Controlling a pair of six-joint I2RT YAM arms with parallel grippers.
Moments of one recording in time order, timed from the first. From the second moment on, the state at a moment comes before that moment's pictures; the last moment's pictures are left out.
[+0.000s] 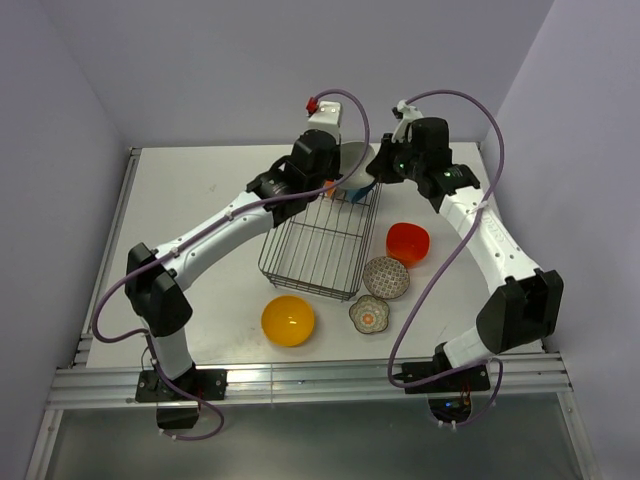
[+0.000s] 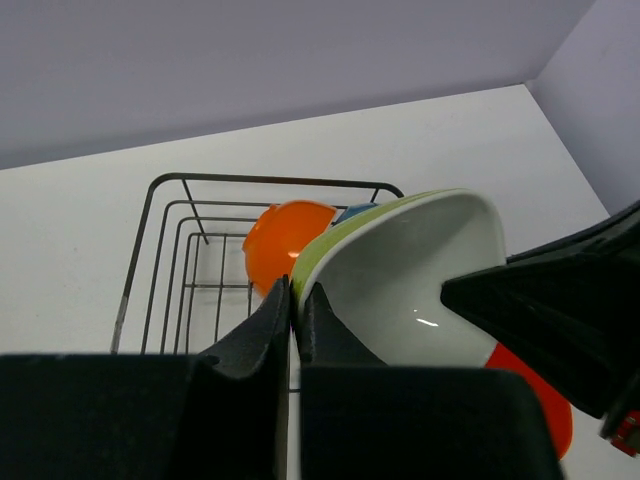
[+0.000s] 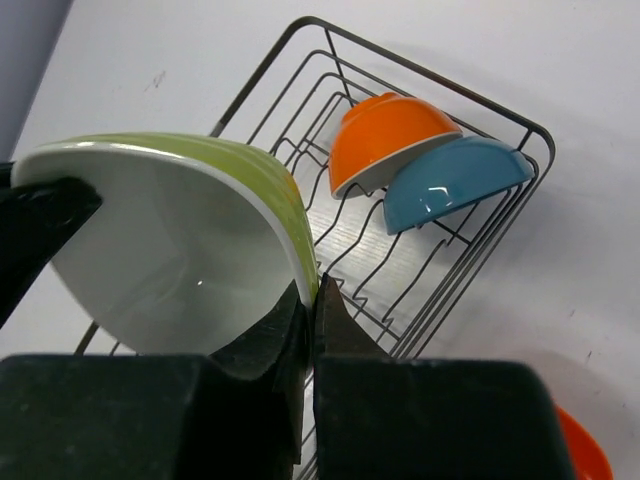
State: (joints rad) left arm -0.83 1.80 1.77 -0.24 -0.48 -0.29; right arm 0.25 1.47 1.42 -0.42 -0.26 0.24
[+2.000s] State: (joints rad) left arm -0.57 1.61 1.67 -0.26 0.47 -0.57; right arm 0.16 1.55 1.39 -0.07 -0.93 0.58
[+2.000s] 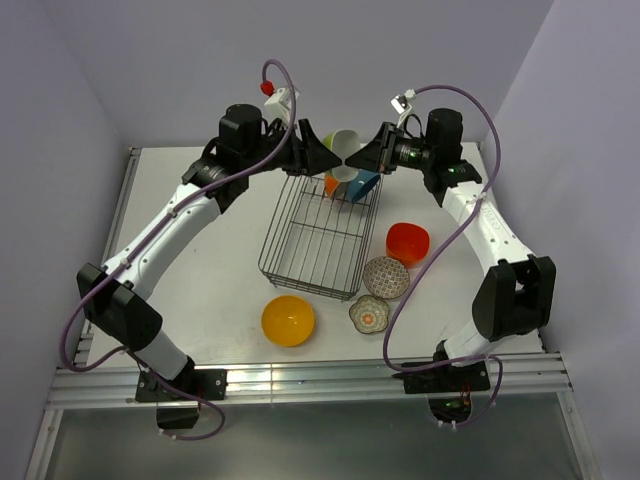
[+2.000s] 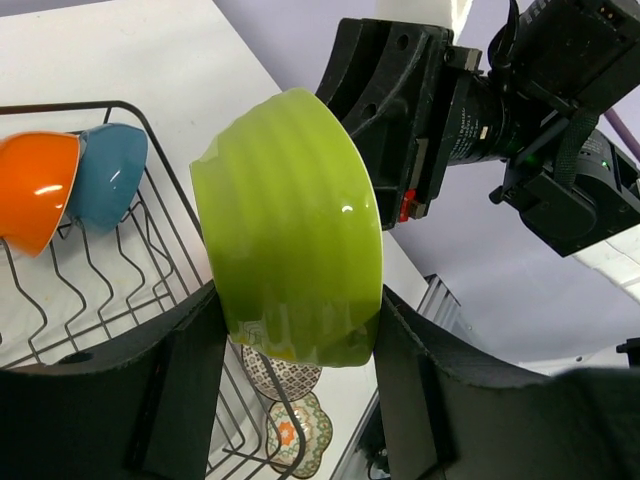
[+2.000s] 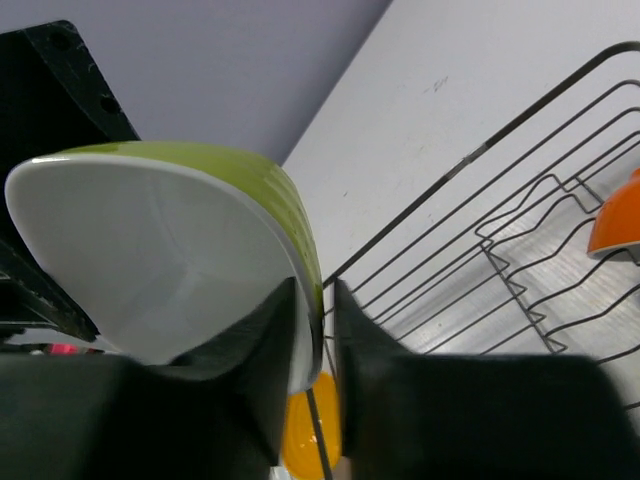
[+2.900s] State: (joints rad) left arm -0.47 1.92 1.86 -0.36 0.35 0.07; right arm -0.11 1.48 1.38 -0.33 -0.93 0.43
